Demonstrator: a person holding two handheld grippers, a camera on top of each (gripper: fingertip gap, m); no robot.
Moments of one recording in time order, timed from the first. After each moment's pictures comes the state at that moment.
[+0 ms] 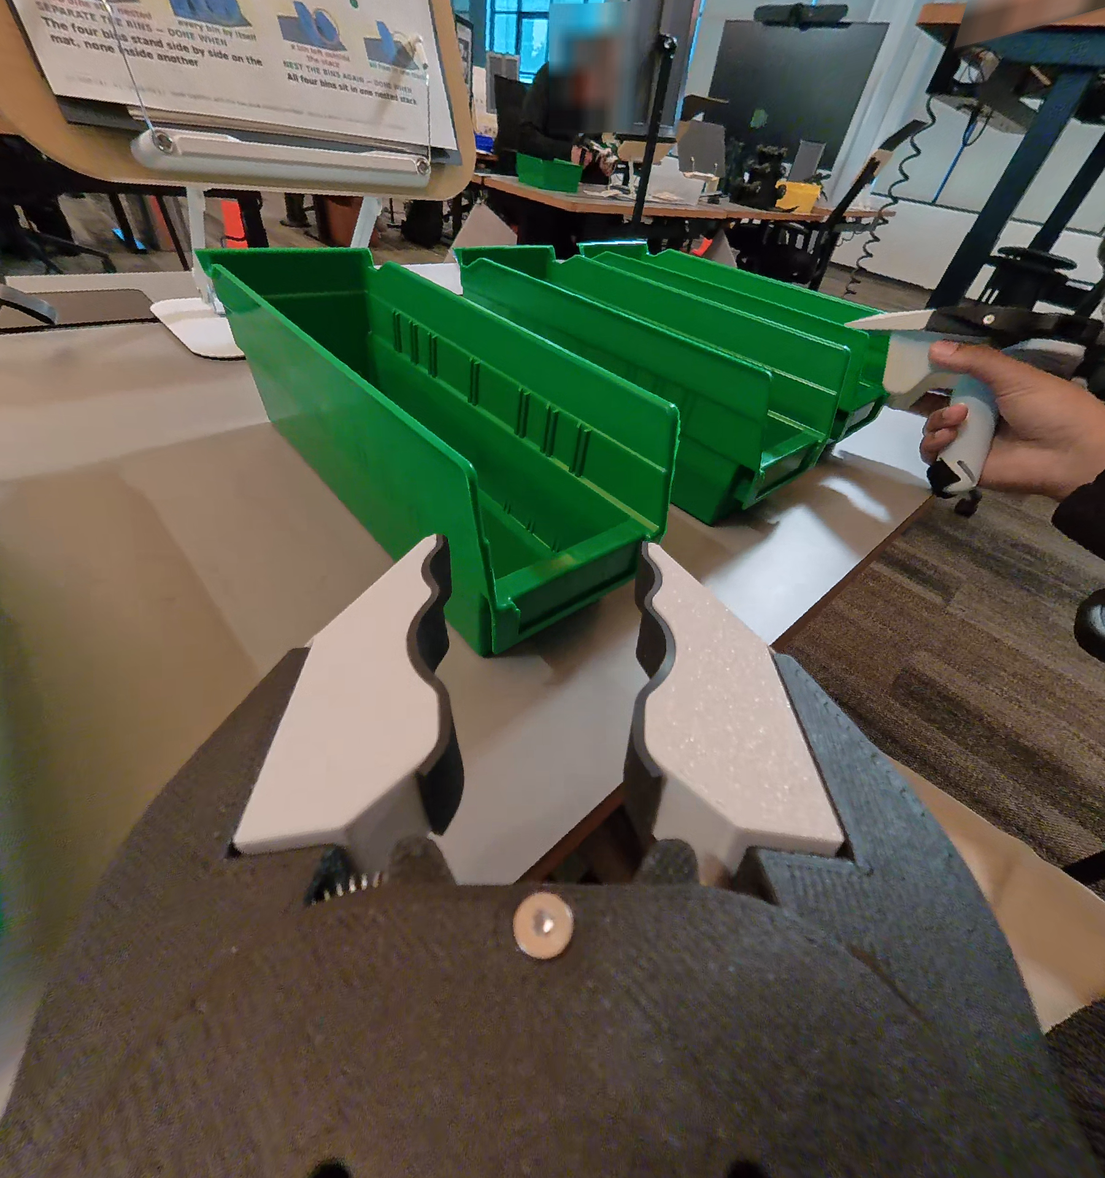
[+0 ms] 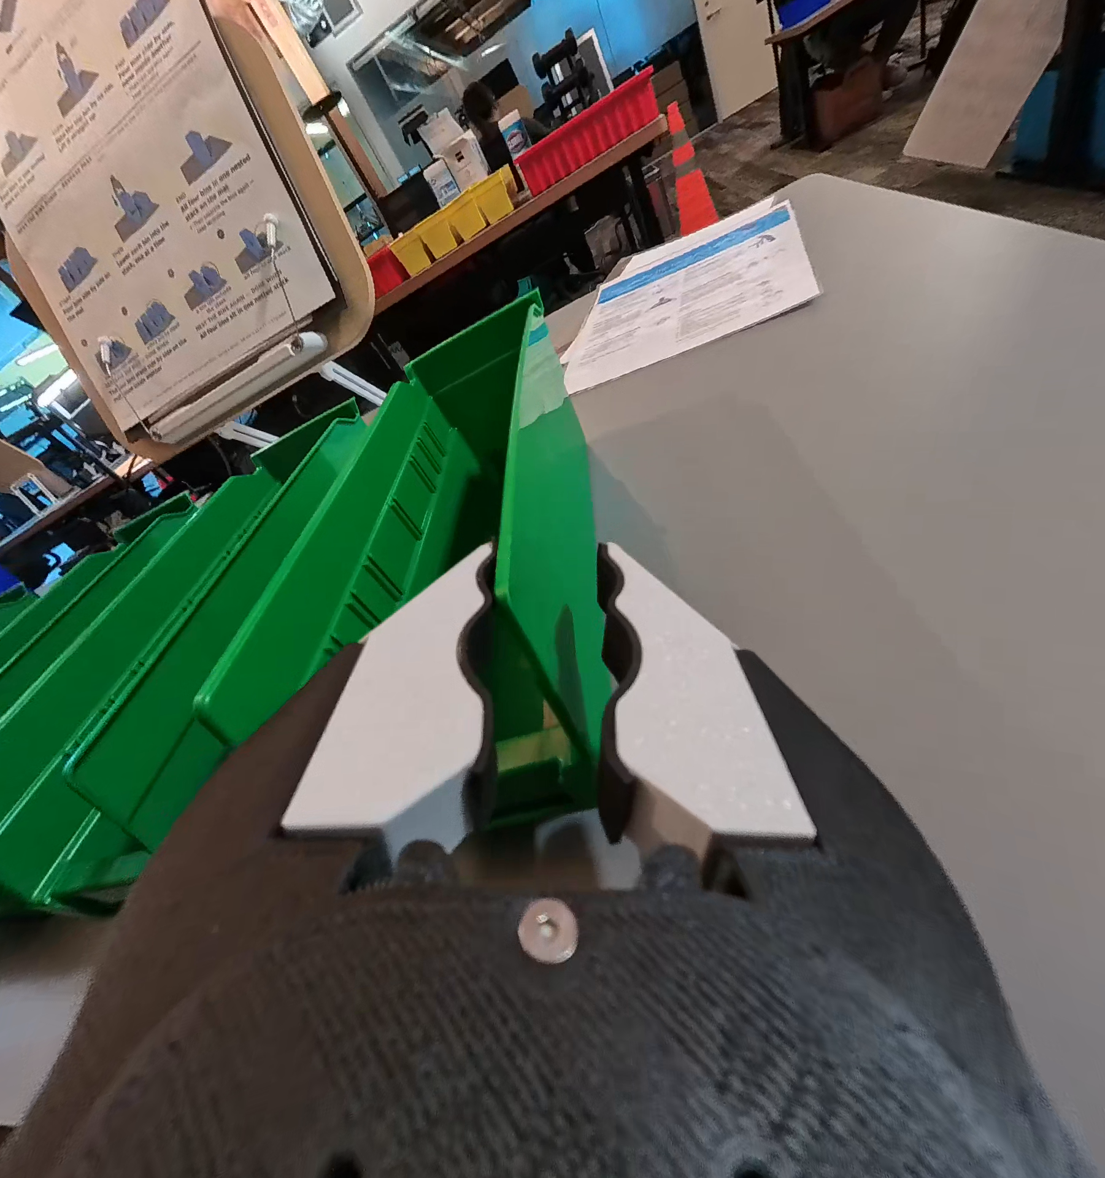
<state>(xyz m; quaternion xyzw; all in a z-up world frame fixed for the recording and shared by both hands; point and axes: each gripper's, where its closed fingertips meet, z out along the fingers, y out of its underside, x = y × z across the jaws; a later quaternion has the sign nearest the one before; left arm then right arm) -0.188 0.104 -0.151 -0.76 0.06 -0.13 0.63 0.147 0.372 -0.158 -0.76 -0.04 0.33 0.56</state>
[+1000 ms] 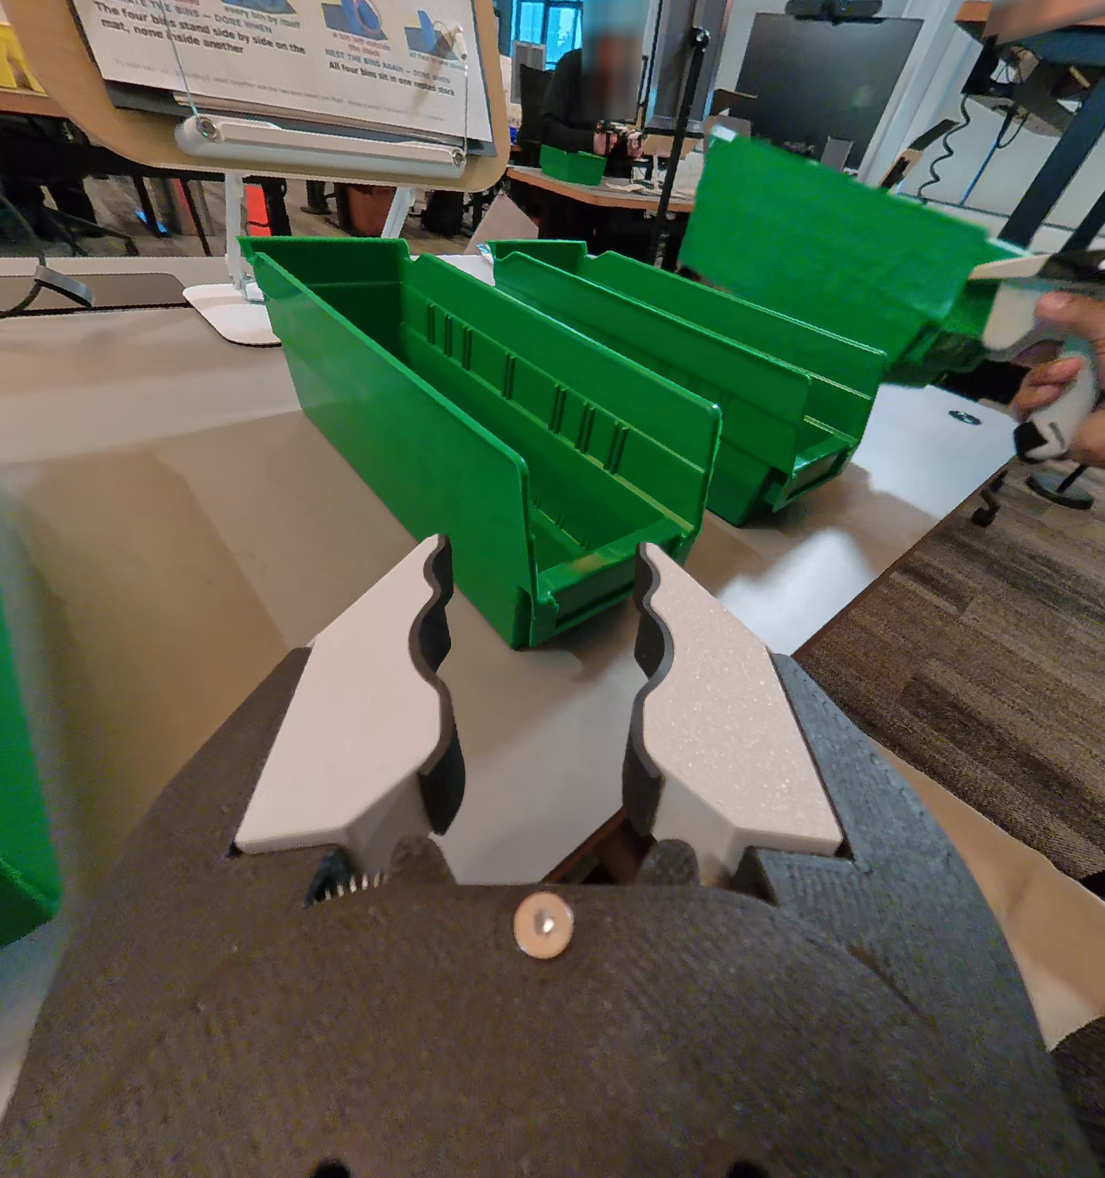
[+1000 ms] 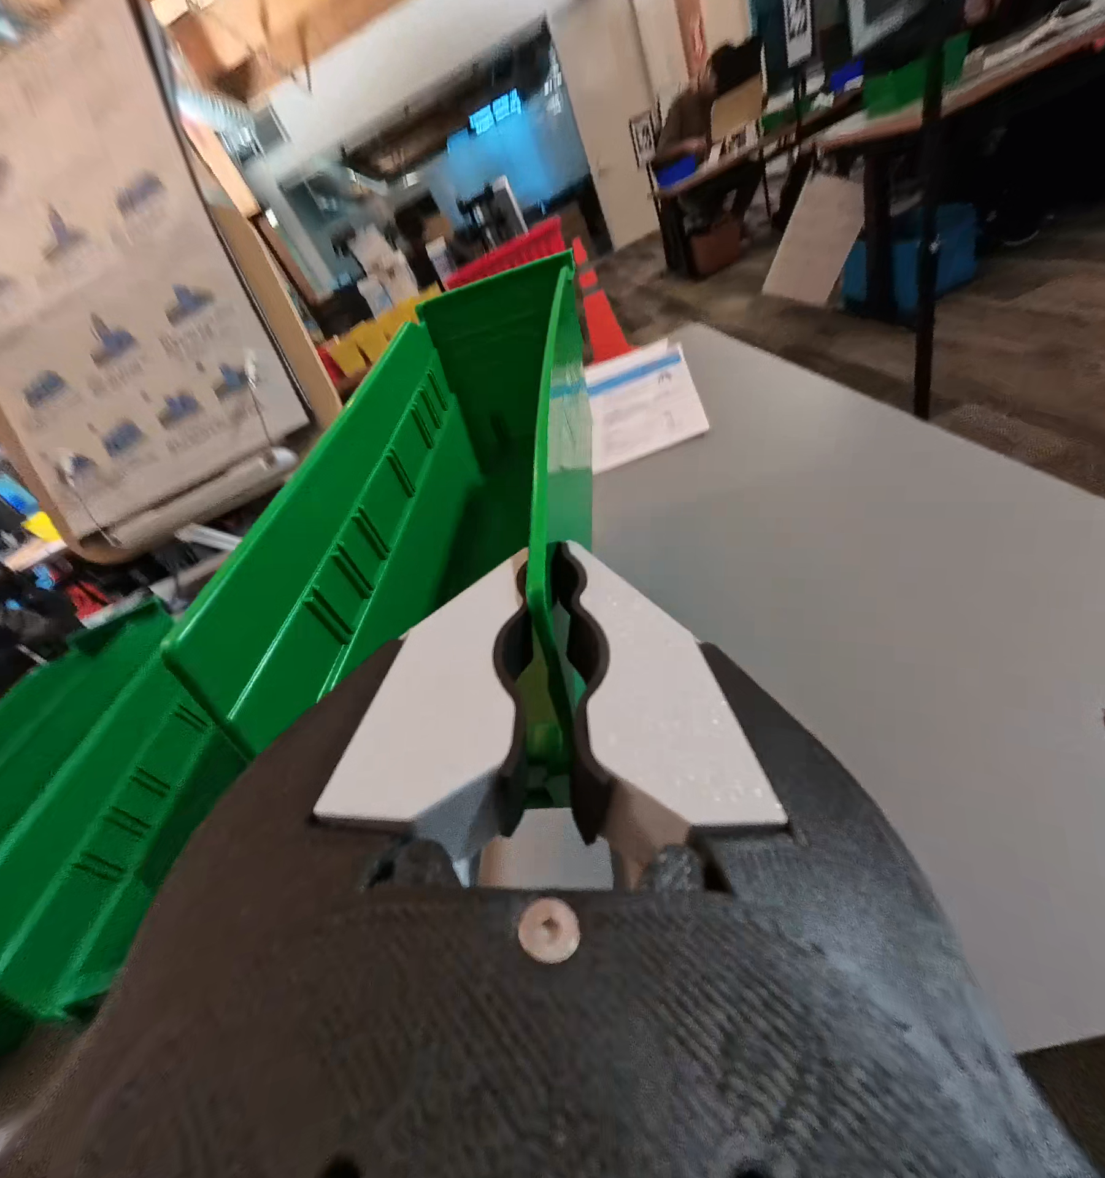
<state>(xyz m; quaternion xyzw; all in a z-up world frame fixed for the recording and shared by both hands) -0.204 0.106 -0.153 -0.77 0.05 -0.13 0.63 0.183 0.365 -0.103 -0.73 0.01 0.26 0.62</state>
